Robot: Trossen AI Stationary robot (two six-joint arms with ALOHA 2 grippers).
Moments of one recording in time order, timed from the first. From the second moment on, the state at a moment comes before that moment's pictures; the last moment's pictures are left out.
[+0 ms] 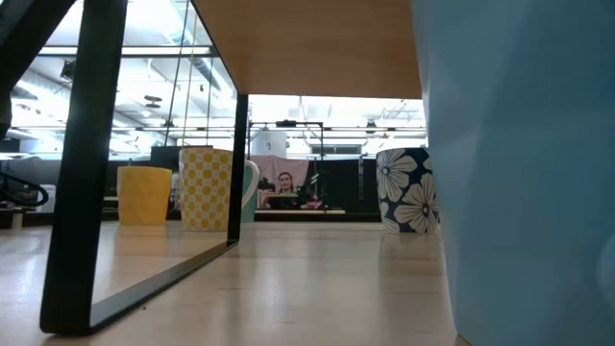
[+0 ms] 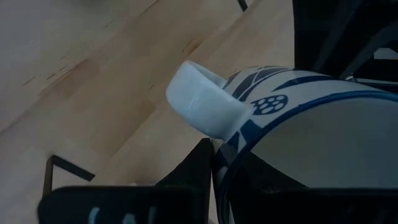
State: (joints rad) left arm -0.03 2.10 2.22 -1.11 0.30 -1.04; right arm 0.24 0.88 0.27 0.57 -0.21 0.13
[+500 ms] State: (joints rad) left arm -0.03 2.10 2.22 -1.12 0.30 -1.03; right arm 0.24 0.96 0.27 0.57 -0.21 0.13
